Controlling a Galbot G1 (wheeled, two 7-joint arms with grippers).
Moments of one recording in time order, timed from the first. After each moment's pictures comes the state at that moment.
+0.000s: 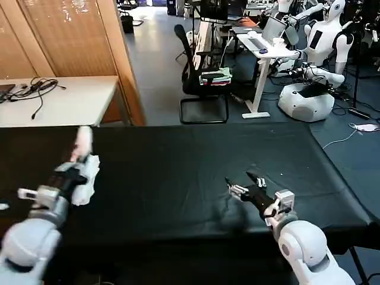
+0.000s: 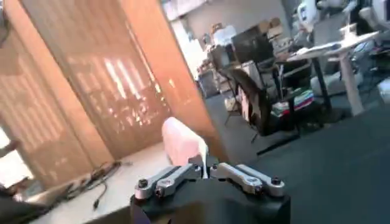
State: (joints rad) left arm 1.38 -0.98 -0.65 -2.10 -0.30 0.37 -0.05; right arm -1.27 1.12 0.43 2.10 0.50 -0.54 -0.01
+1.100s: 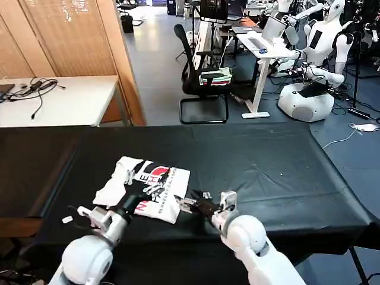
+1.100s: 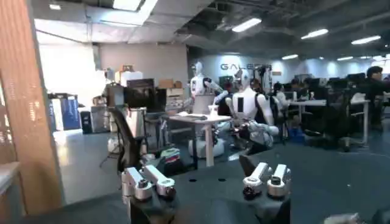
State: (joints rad) left arm 1.38 -1.12 -0.41 -2.16 -0.31 0.16 0.09; right arm -1.05 1.30 0.08 1.84 0.68 -0.61 0.04
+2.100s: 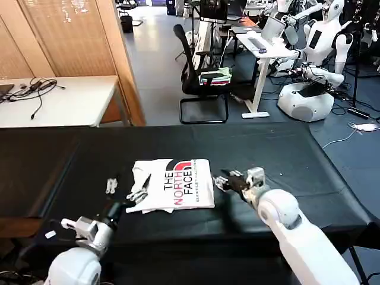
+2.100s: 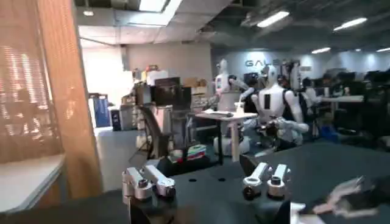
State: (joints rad) left arm 1.49 -1.12 -0.50 -2.16 -0.32 0.15 0.01; right arm -0.96 1.04 0.18 1.88 0.61 -0.63 -0.01
